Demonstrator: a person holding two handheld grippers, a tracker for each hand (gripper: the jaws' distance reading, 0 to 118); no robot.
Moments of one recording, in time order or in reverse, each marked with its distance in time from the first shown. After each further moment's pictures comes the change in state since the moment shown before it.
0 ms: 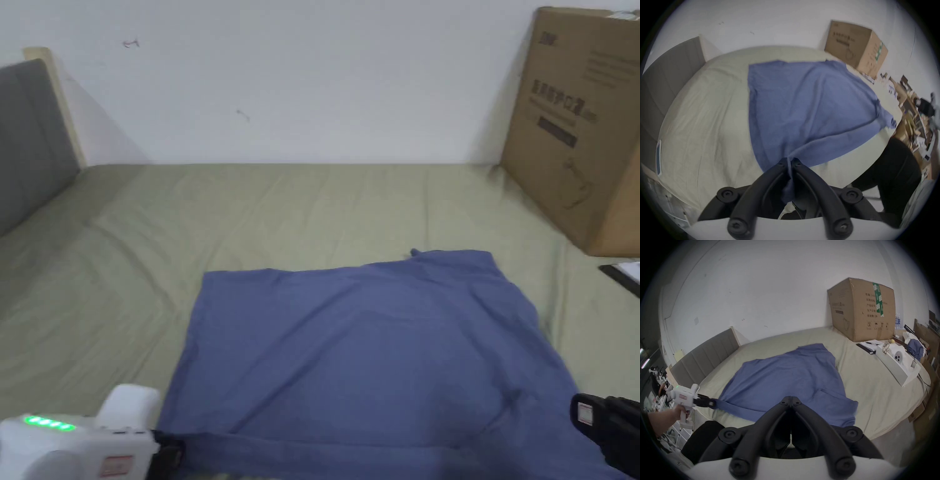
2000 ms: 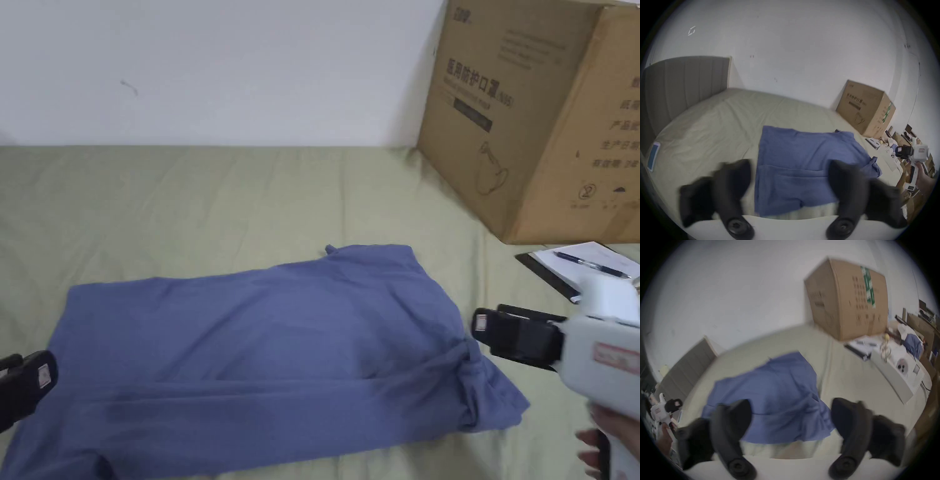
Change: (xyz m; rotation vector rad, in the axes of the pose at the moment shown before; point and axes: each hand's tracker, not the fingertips) left arm 0.015 0.078 0.022 0.487 0.023 0.216; right arm 0.069 0.076 -0.096 0.084 -0.090 -0.081
